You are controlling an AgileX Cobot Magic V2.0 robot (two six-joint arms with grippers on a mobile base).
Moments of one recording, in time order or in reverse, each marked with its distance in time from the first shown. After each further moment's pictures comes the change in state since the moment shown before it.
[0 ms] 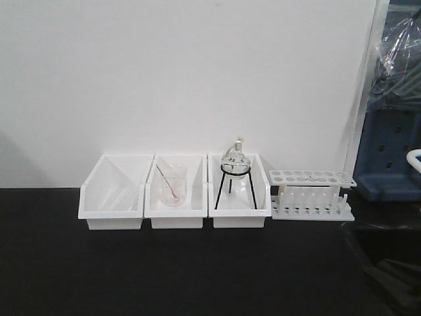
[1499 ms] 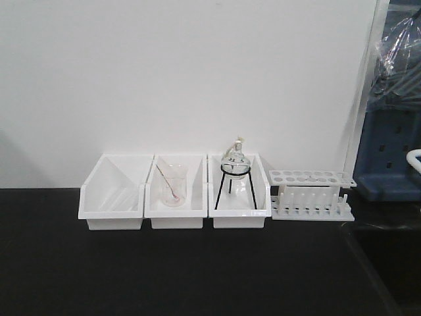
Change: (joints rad) left arm 0.000 0.000 0.000 0.000 0.000 0.000; right arm -0.534 -0.736 0.659 0.541 -0.302 -0.390
